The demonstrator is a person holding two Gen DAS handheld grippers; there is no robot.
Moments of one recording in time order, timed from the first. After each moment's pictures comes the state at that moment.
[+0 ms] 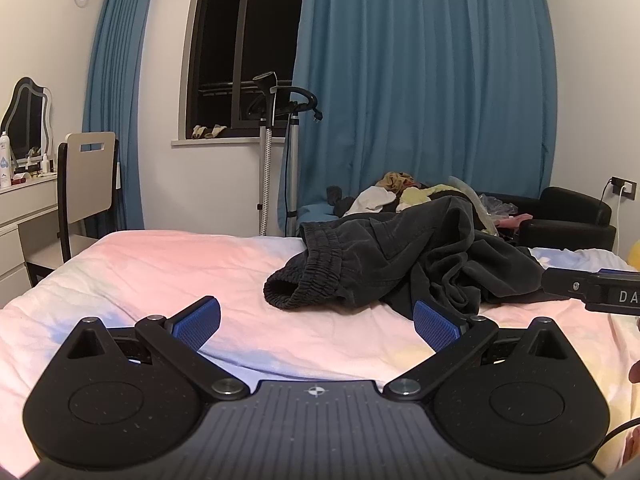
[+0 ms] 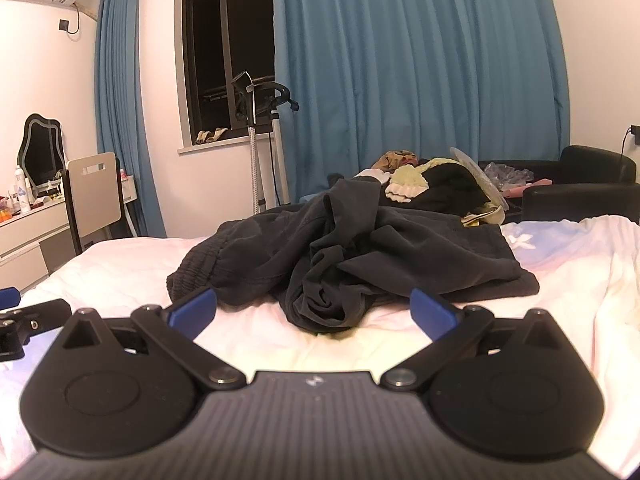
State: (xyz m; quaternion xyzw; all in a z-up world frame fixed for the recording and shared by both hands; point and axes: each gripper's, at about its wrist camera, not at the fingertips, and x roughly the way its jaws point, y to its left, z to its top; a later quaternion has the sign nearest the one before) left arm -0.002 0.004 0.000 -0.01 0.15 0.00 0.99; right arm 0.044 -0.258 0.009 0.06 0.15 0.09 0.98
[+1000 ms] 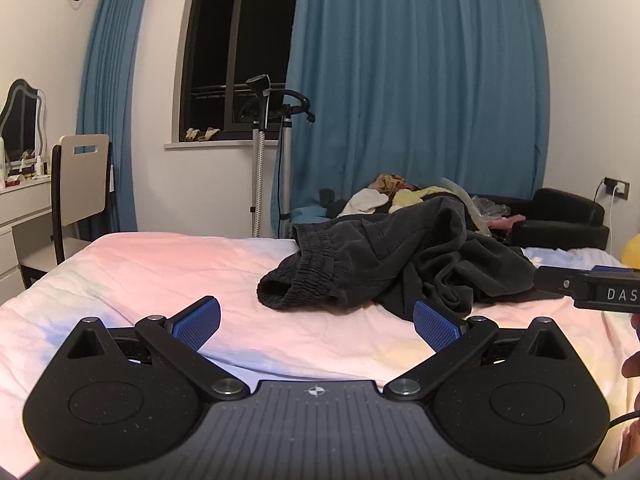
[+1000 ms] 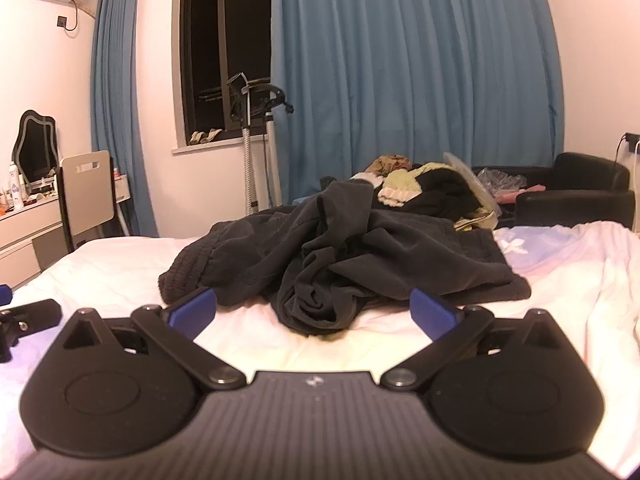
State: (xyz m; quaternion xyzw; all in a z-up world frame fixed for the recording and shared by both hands) left arm -0.006 -0.015 -0.002 -0.02 0.14 0.00 0.99; right arm 0.044 -0.258 0.009 0.05 0.15 0.08 0.98
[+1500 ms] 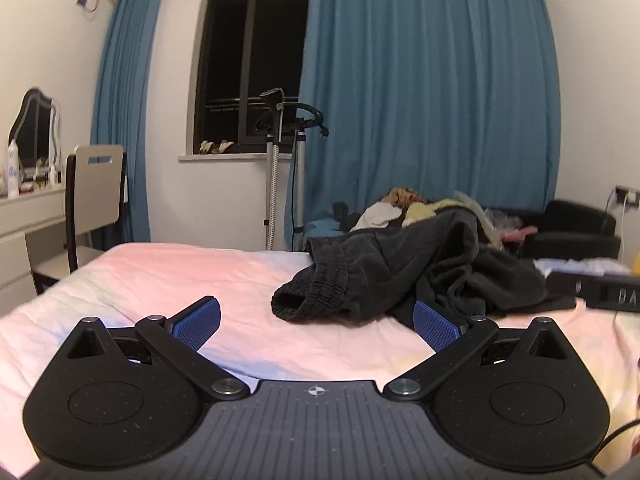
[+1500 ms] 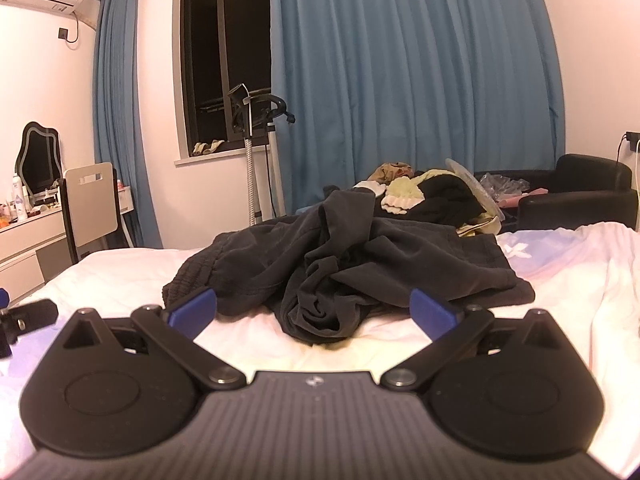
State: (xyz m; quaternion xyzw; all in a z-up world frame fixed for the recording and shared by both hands) left arm -0.008 -0.019 0.001 -0.01 0.12 0.03 0.99; right arm 0.046 -0.261 0.009 0.06 0.13 0.09 0.99
